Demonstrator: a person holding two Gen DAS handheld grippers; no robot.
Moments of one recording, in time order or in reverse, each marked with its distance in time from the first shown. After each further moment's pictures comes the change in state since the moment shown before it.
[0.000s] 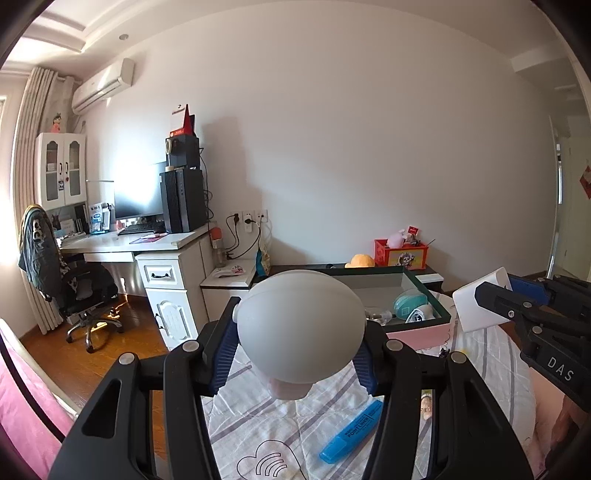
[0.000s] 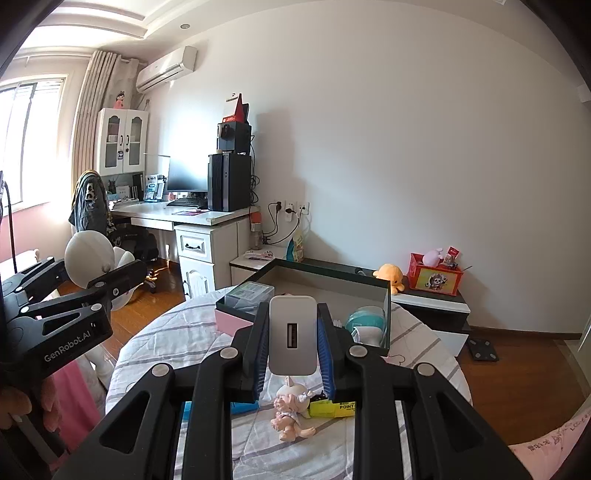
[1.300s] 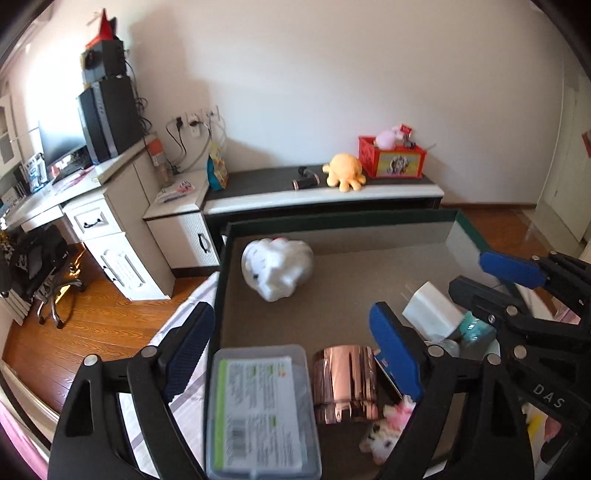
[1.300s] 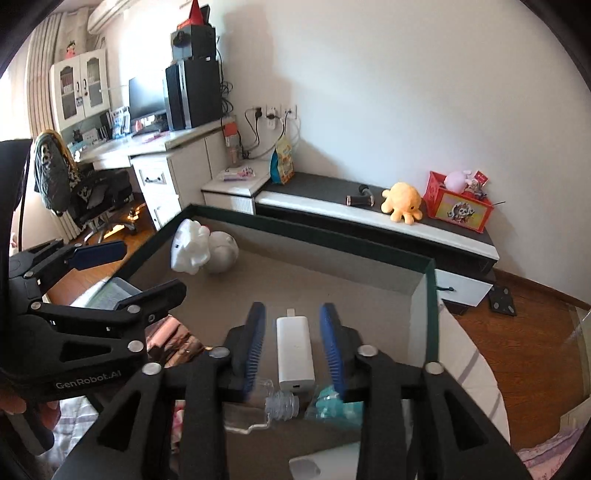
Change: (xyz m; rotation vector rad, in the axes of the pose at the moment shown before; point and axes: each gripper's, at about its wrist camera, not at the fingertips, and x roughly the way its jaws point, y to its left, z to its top) left arm 0.308 -0.033 0.024 0.058 0.436 -0.124; right arm 0.272 -0.091 0.023 0.062 0.371 0.026
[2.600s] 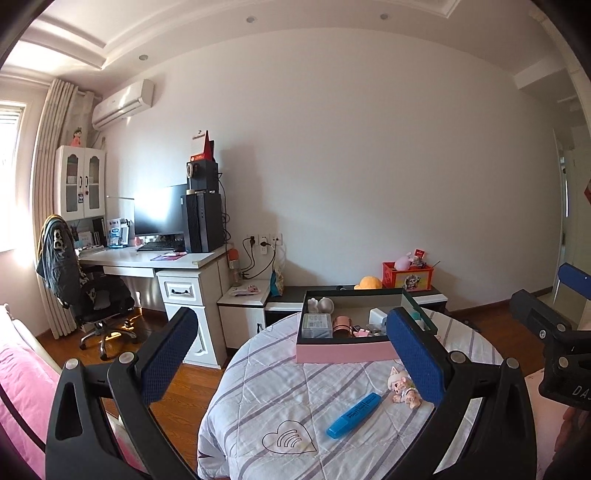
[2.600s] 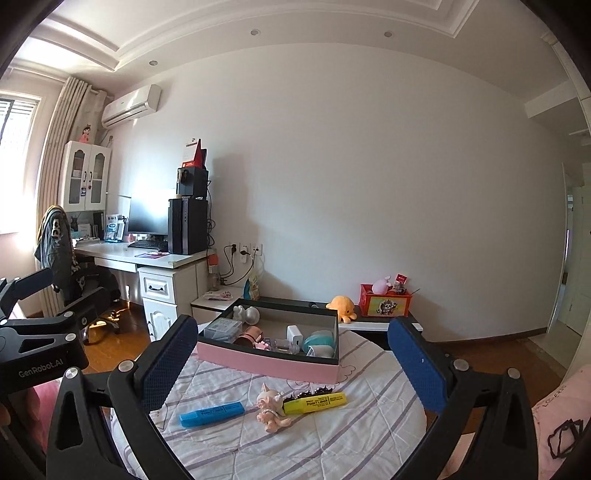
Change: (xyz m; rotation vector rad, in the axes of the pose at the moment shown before) left arm -0.358 -0.011 -0.183 -0.085 -0.530 0.175; right arm -0.338 0.126 -0.159 0.029 -0.548 -0.225
